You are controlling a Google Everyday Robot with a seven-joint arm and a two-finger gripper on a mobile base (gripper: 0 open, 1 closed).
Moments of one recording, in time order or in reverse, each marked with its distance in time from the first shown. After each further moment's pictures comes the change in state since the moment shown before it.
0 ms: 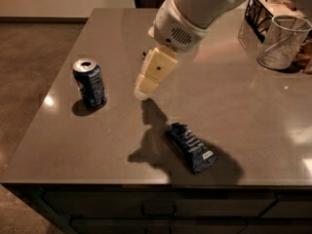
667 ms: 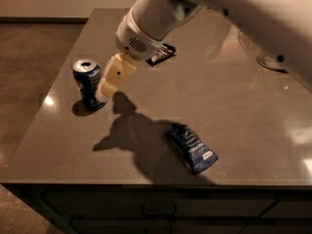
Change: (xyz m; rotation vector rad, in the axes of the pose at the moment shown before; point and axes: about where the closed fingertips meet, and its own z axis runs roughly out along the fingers) arm -0.053 -0.002 0.070 -0.088 -0.096 0.037
